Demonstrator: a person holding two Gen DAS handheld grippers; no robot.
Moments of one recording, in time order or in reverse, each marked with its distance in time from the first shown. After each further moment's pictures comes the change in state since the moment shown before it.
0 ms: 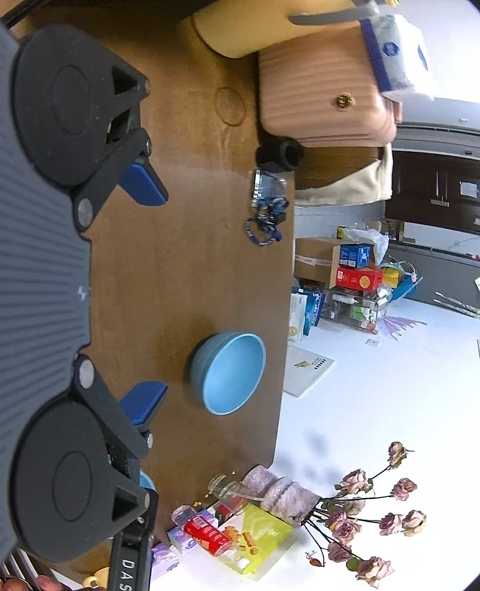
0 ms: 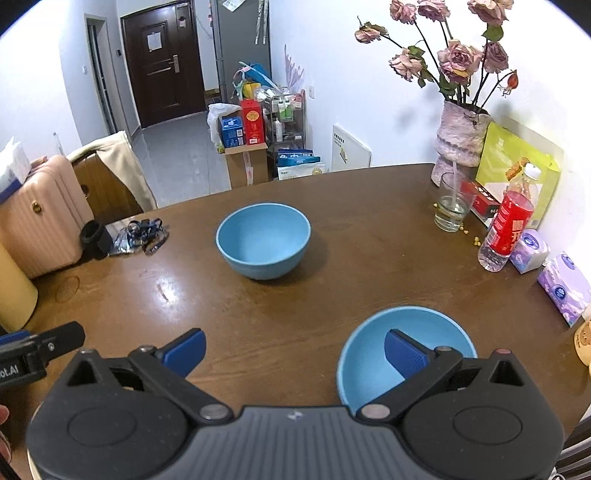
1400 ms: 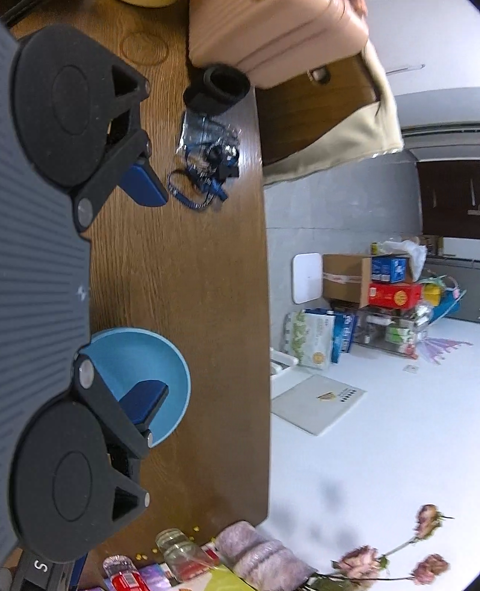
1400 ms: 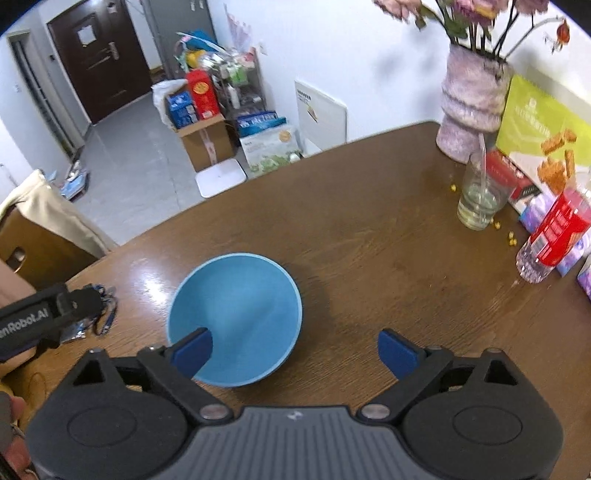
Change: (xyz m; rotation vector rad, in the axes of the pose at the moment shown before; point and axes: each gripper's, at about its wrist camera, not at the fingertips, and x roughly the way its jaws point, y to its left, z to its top) left arm 0.206 -0.062 0.149 0.006 0.175 0.118; right arm 0.171 -0.023 0.139 0.200 0.185 -0.044
